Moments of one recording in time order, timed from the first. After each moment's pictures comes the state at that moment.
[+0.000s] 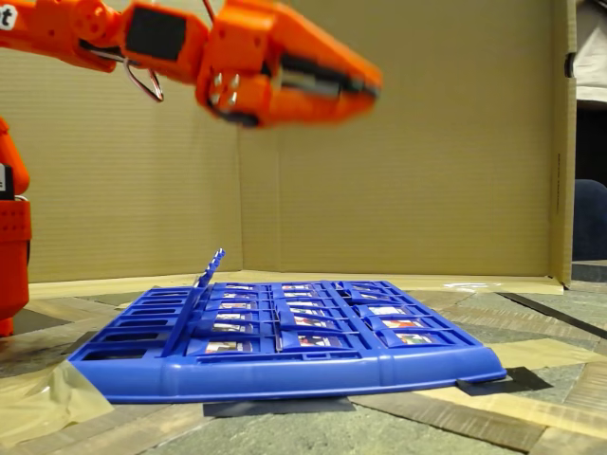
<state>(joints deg) 20.5 116.8 127.7 10.0 172.5</state>
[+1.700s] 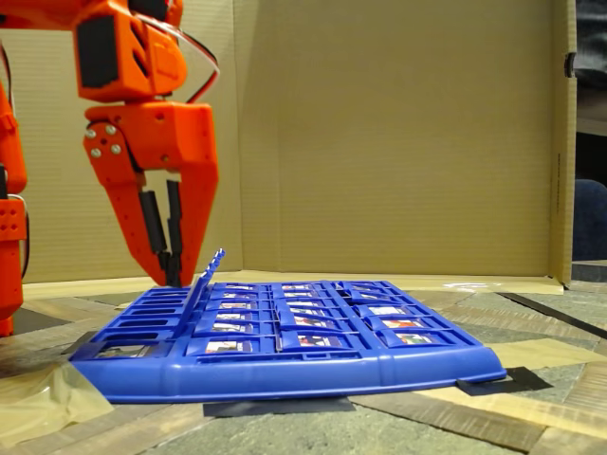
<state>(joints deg) 32.7 104.1 109.6 76.0 150.0</state>
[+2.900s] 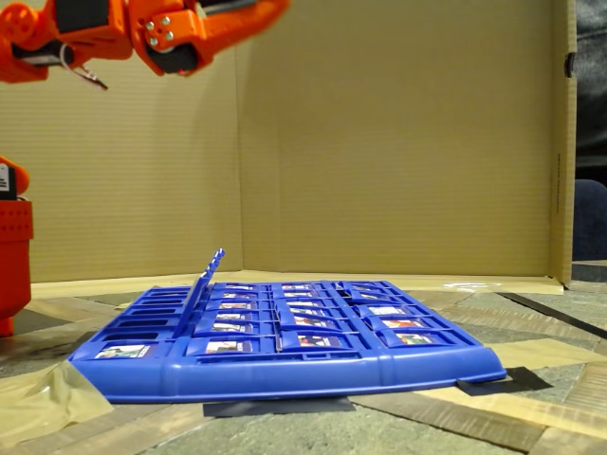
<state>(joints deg) 12.0 157.1 149.9 -9.1 171.9</state>
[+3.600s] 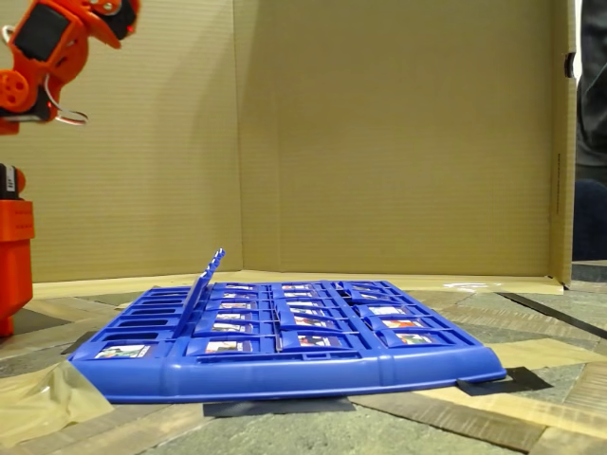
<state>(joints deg) -1.1 176.7 170.9 -64.6 173.1</state>
